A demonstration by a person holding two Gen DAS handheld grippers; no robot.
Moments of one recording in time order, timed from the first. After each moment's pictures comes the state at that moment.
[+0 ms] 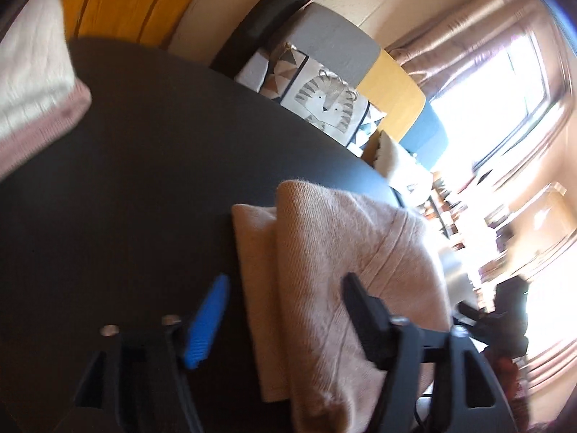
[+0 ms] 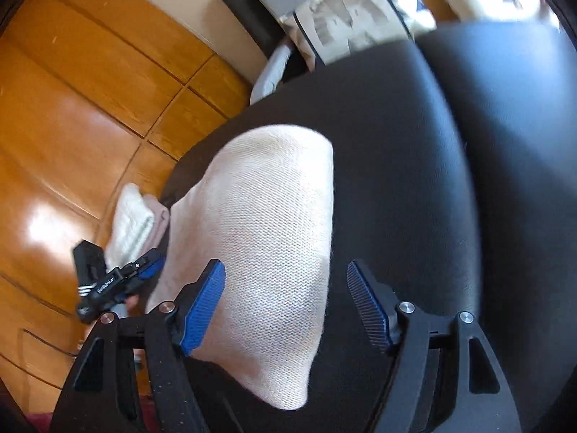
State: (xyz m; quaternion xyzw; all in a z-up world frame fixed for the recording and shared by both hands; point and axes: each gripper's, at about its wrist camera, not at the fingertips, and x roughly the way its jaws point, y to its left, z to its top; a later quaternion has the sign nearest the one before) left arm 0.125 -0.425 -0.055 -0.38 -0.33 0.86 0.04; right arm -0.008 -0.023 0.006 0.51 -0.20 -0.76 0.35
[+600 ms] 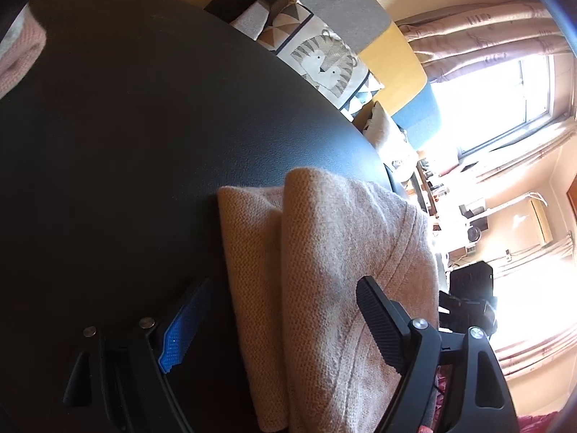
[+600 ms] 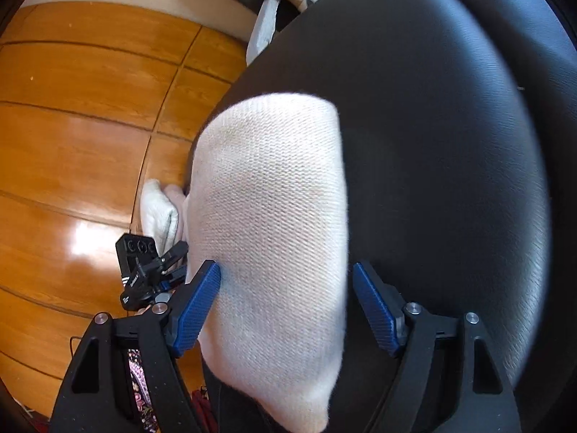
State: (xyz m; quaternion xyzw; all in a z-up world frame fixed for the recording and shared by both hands) left arm 0.086 -0.434 -0.079 -0.45 -0.36 0.81 0.11; right arm -0.050 -0.049 -0.024 0.59 -0.26 -0.66 0.39
